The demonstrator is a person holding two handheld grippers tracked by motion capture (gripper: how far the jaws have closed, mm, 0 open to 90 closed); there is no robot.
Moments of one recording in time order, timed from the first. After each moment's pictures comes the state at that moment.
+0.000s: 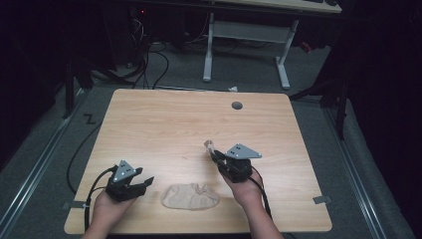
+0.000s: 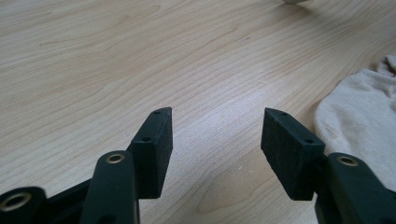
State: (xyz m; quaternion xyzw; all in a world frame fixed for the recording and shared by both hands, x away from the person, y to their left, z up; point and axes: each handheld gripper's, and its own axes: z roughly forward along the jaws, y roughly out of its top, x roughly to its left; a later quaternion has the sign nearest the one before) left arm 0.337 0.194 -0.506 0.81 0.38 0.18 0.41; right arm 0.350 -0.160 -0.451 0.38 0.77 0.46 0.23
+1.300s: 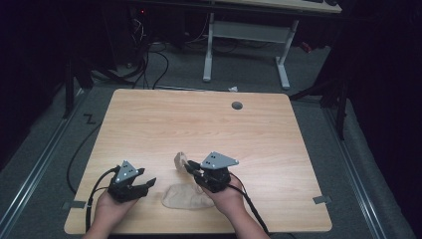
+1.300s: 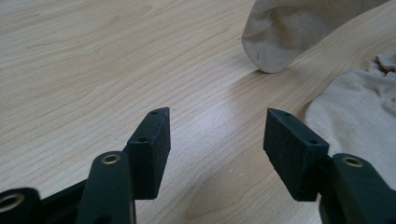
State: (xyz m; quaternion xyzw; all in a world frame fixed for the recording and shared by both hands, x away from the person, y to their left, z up) left arm 0.336 0.188 -0.507 0.82 0.37 0.17 0.41; right arm 0.330 -0.103 -0.449 0.30 0.80 0.50 0.17
